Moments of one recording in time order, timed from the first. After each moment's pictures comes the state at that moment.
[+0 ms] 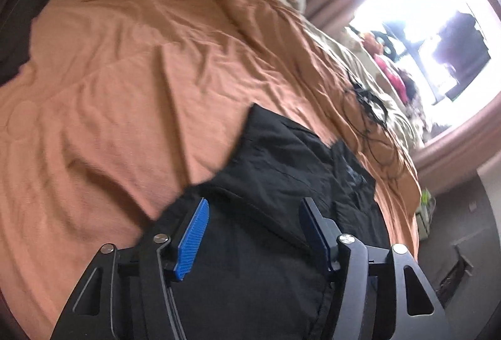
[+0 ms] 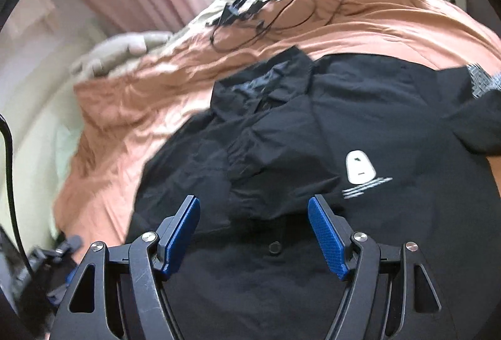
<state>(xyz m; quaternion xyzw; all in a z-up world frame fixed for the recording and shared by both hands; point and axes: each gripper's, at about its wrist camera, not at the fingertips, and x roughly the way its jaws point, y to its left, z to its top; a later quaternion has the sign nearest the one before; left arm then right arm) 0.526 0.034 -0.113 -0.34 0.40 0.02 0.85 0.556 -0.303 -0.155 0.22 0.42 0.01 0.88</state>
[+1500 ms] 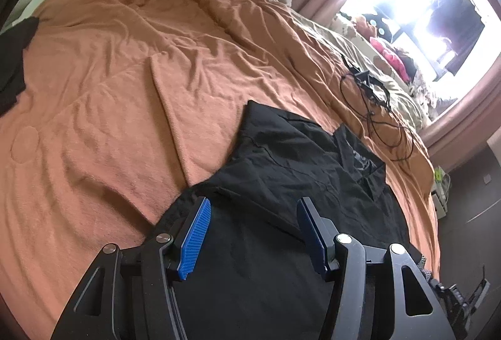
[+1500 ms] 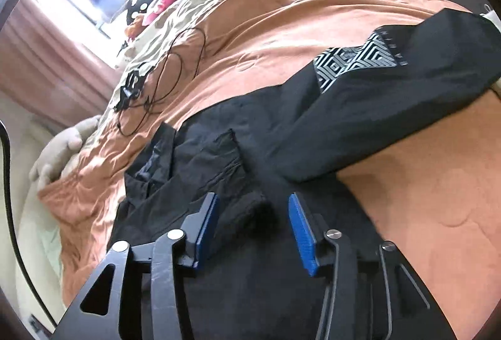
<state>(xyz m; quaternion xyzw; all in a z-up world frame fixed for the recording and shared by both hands) 0.530 0.009 -0.107 -0.27 0.41 0.01 0.87 0.482 -0.482 -0.142 0.37 0.36 -0.16 0.84</state>
